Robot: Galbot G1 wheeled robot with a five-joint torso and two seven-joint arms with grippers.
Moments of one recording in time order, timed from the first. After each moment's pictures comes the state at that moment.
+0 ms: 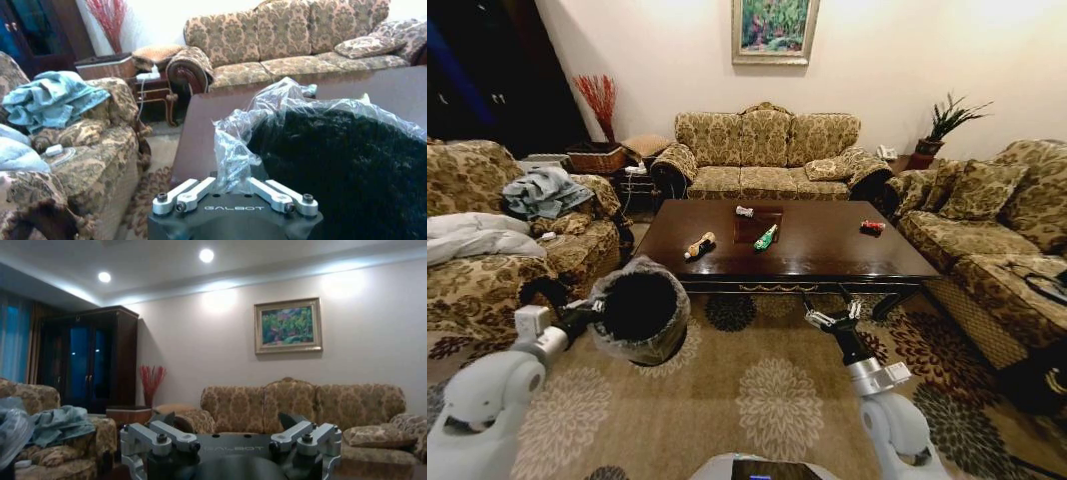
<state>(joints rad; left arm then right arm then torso) 1.52 -1.00 -1.10 -2.18 -0.55 0.68 0.14 -1.53 1.39 0.57 2.12 0.26 0.13 -0.28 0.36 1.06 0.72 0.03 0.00</state>
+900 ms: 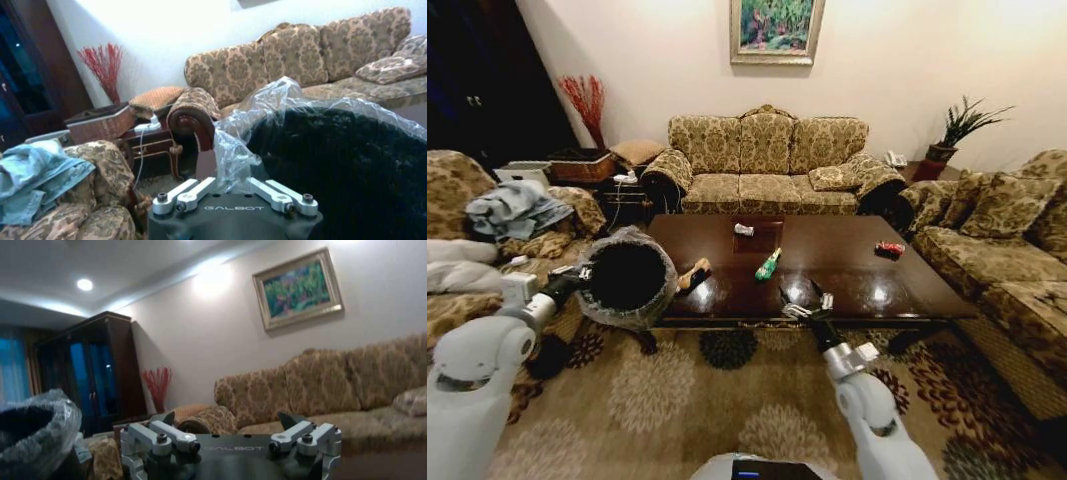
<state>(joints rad) 1.40 -0.89 -1.09 -2.11 -0.52 0.61 0.14 -1.38 1.39 0.36 2.03 0.37 0.06 -0.18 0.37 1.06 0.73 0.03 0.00</state>
